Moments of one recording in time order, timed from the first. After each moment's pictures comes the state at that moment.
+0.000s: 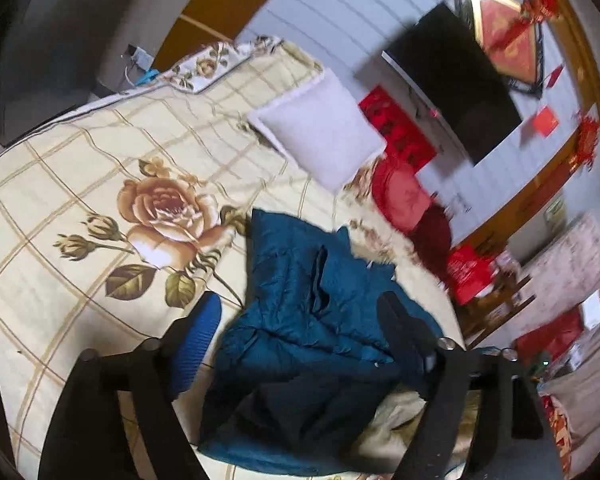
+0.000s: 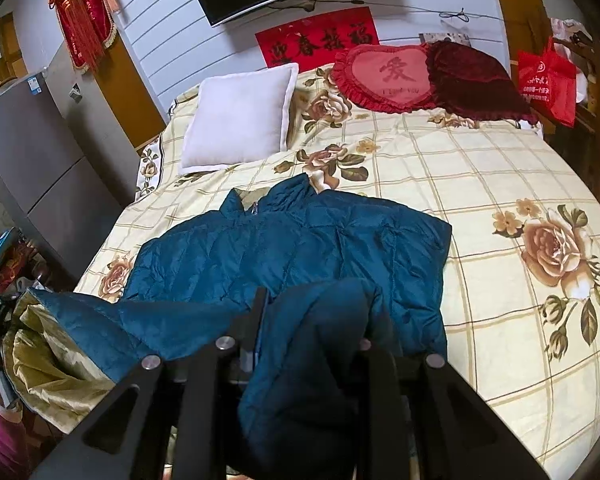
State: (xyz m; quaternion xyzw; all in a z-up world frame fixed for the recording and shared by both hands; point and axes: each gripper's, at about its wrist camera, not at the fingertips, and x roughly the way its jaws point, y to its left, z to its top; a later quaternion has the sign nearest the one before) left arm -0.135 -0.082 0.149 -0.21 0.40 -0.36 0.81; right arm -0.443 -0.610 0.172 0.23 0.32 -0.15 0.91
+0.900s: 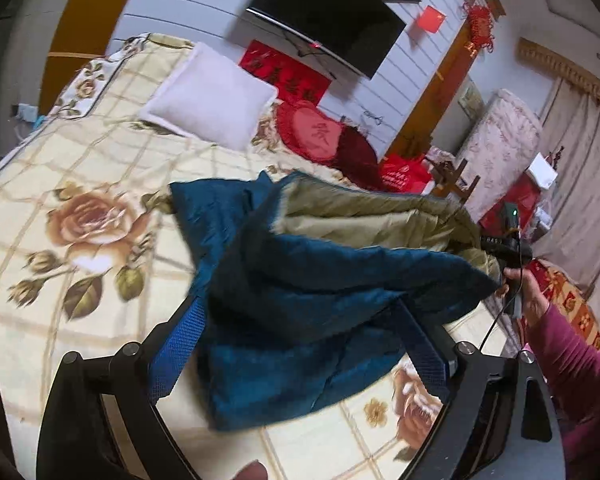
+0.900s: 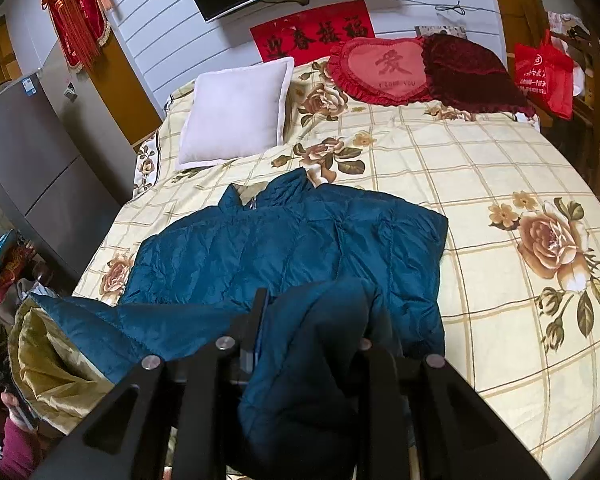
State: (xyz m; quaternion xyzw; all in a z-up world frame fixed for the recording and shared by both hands) left arm -0.174 -0.099 0.123 -0.06 0.35 -0.55 0.76; right arm -0.448 -0.609 0.172 0.23 0.33 -0.16 0.90
